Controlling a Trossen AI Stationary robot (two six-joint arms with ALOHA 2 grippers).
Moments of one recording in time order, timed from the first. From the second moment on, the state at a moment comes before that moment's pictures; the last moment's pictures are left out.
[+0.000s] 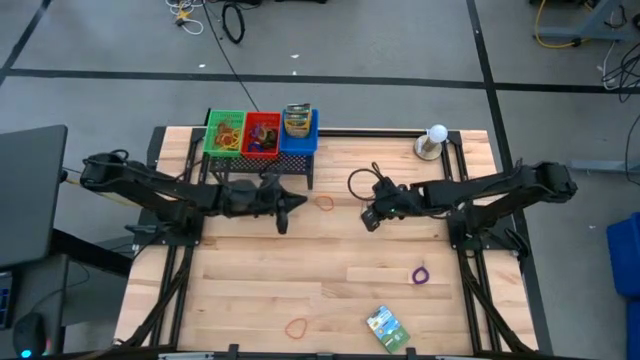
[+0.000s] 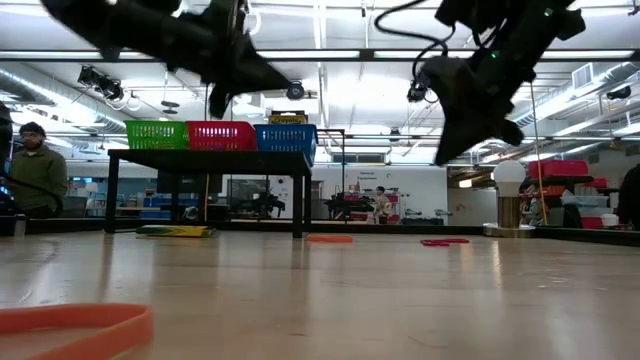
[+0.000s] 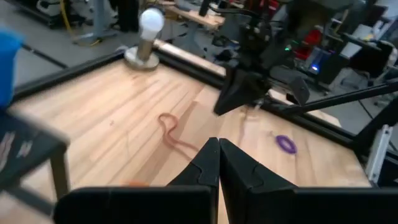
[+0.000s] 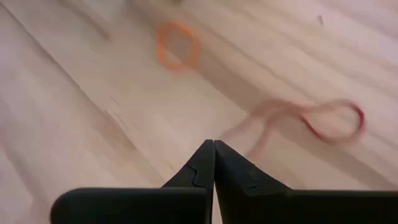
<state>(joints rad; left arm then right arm) -0.08 1.24 0.58 0.47 -0.34 -0.37 0.05 1.30 0.80 -0.46 0.28 0.86</state>
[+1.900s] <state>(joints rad) -0.04 1.35 0.44 0.50 -0.31 -0.72 -0.17 1.93 1.06 -0.11 0.08 0.58</state>
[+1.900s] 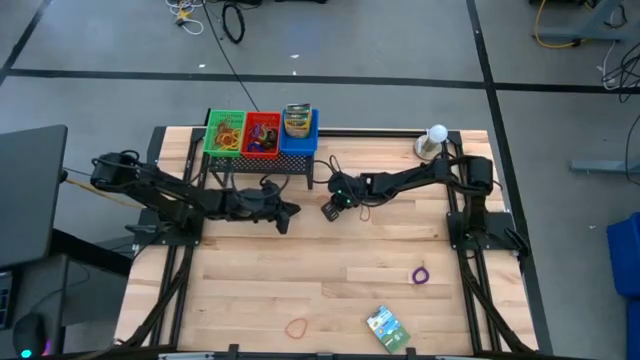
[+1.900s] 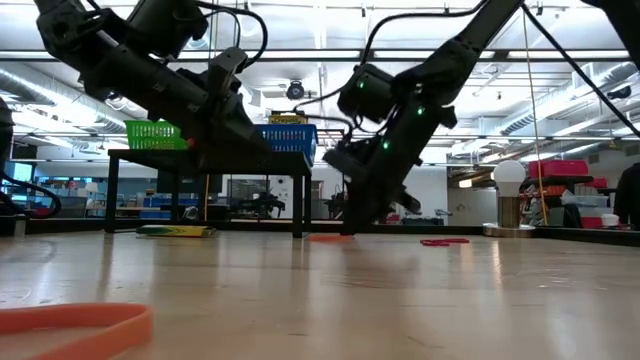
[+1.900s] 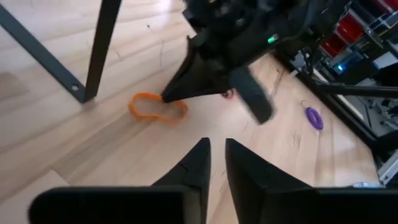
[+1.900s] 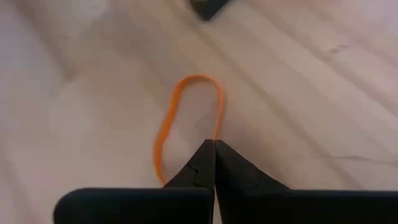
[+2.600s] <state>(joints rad) -0.05 1.36 0.51 0.61 -0.26 -0.66 0.03 1.63 1.05 -0.11 0.40 0.35</state>
